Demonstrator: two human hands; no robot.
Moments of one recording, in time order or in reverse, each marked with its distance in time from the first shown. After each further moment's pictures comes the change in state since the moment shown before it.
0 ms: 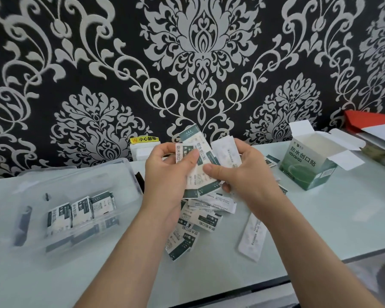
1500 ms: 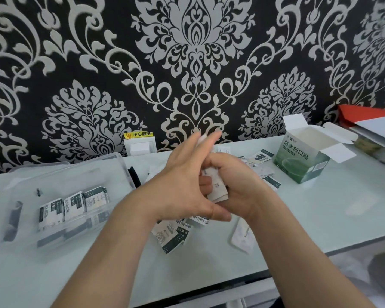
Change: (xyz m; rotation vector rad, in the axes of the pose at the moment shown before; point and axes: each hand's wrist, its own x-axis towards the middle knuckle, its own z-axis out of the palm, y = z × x) left_hand -0.002 0.006 -0.007 1.136 -0.679 0.242; right_hand 0.003 0.003 0.018 0.611 -0.250 0.503
